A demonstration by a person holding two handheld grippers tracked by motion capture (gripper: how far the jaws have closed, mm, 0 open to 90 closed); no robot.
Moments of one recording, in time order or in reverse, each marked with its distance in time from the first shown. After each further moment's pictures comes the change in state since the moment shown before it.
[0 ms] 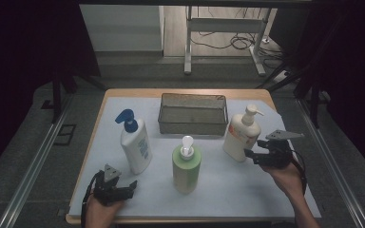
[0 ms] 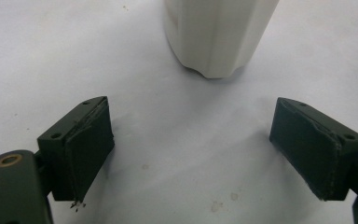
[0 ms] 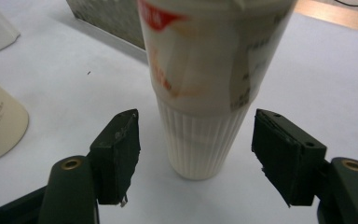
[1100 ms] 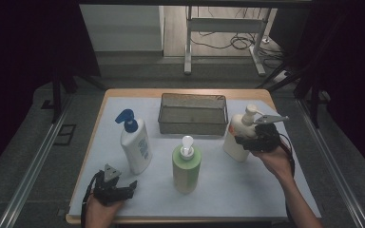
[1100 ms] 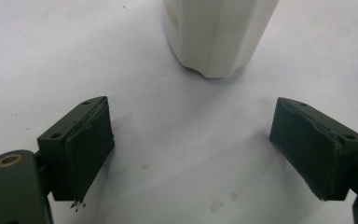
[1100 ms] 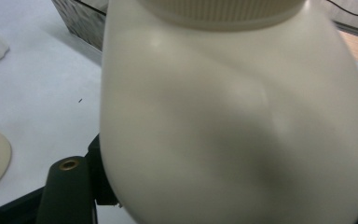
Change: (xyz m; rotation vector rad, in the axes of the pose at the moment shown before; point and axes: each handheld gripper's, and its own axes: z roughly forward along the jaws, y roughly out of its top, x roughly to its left) left arm 0.000 0.000 0.000 0.001 0.000 0.000; right arm -0.002 0.041 0.031 0.024 0.008 -0.047
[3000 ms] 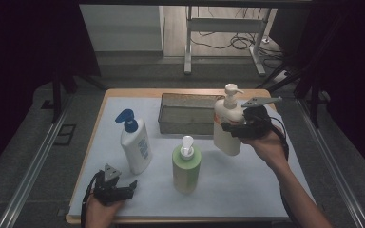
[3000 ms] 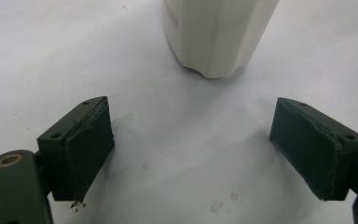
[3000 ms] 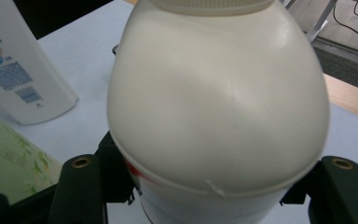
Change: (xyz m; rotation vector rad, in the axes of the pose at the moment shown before) left arm 0.000 0.000 0.000 0.000 0.001 0.000; right arm 0.048 0.075 -0.029 -0.045 0.066 -0.035
